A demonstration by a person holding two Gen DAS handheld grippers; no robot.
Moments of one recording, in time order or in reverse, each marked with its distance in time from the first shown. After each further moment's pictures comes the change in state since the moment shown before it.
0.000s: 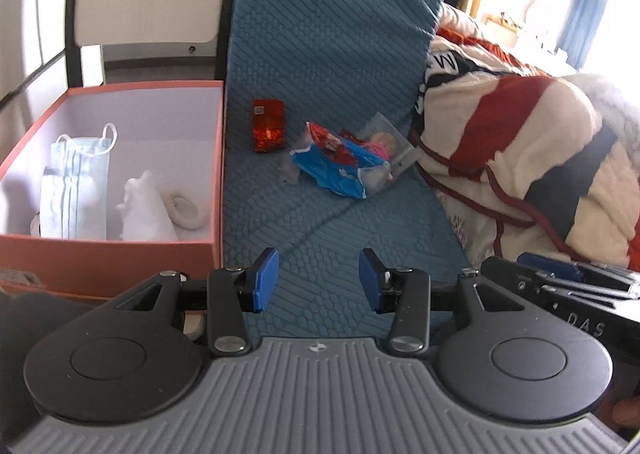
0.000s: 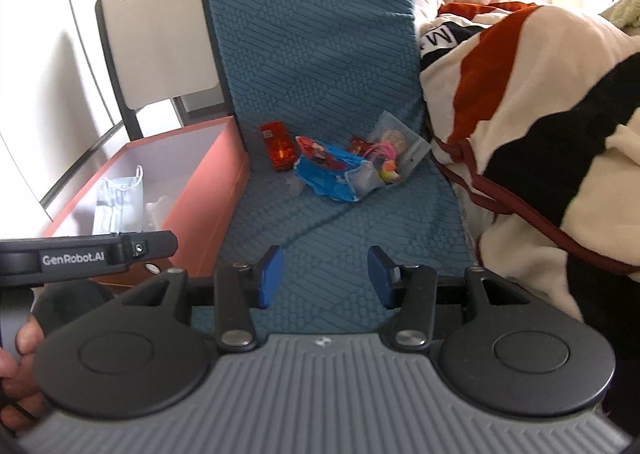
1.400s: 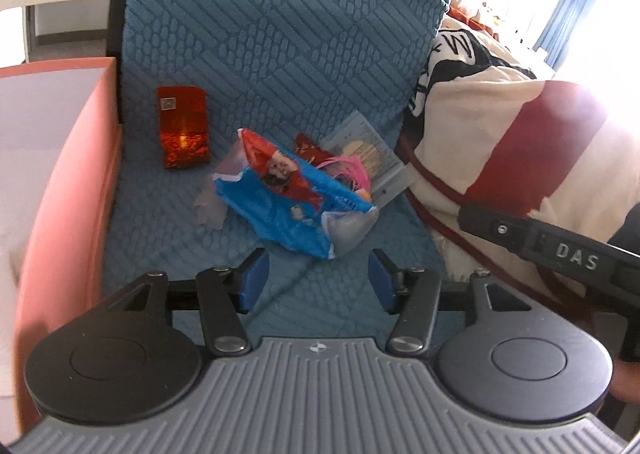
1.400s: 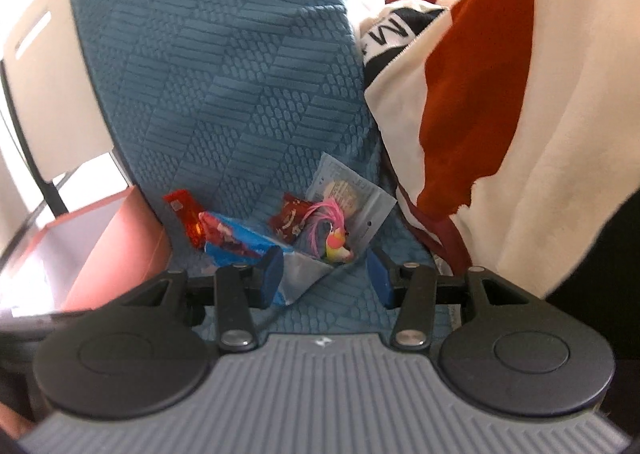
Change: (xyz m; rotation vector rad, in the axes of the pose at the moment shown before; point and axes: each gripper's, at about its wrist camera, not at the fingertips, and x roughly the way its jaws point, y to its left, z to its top) left arm 0.200 -0.006 0.072 -0.058 0.055 -0.166; right arm 0.153 -0.085 0.070 0.147 -0.064 -0.034
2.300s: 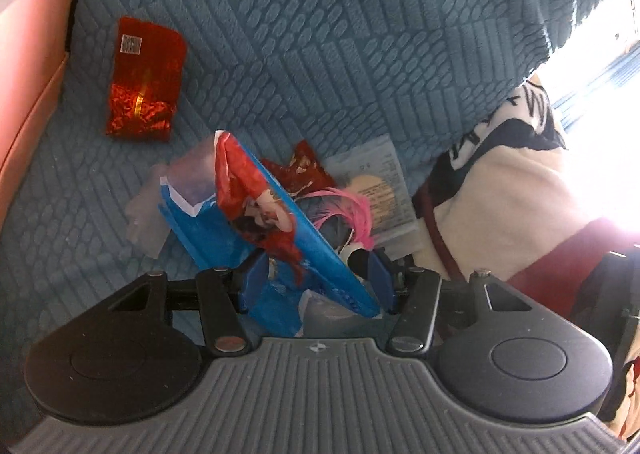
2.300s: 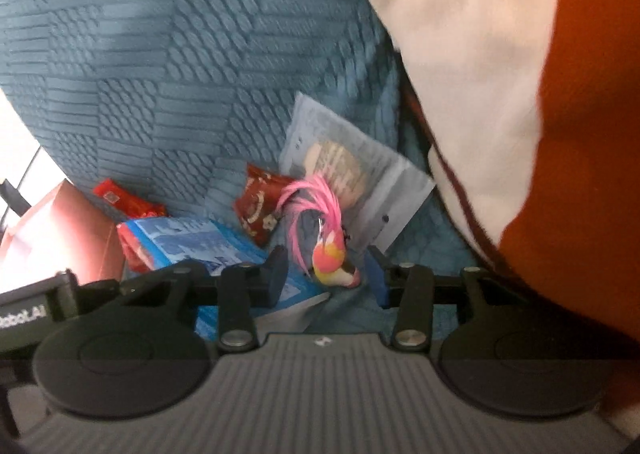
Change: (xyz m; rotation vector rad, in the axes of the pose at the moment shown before) left arm 0.104 0.031 0.048 -0.334 0.108 -0.100; right arm 0.152 -0.019 0.027 0.080 0.298 0.023
